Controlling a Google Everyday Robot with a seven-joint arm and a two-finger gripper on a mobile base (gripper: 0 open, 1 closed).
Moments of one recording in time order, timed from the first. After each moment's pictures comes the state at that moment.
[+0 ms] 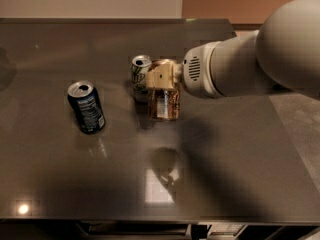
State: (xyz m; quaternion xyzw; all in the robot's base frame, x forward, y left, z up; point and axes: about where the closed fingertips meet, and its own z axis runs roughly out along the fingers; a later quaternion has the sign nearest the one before) arm 0.492 -0.013 0.956 -0.88 -0.12 -0.37 0.28
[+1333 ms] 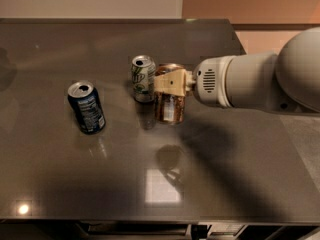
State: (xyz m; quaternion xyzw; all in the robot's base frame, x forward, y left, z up) arm 0.495 -0.027 0.947 -0.85 -0.14 -0.40 0.32
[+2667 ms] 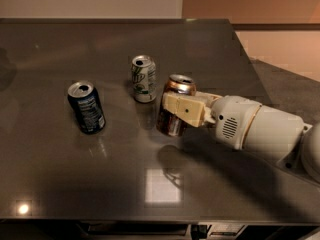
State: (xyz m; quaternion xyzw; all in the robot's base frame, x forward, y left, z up) arm 0.466 -0.046 0.933 -0.74 -0.17 -0.52 0.39
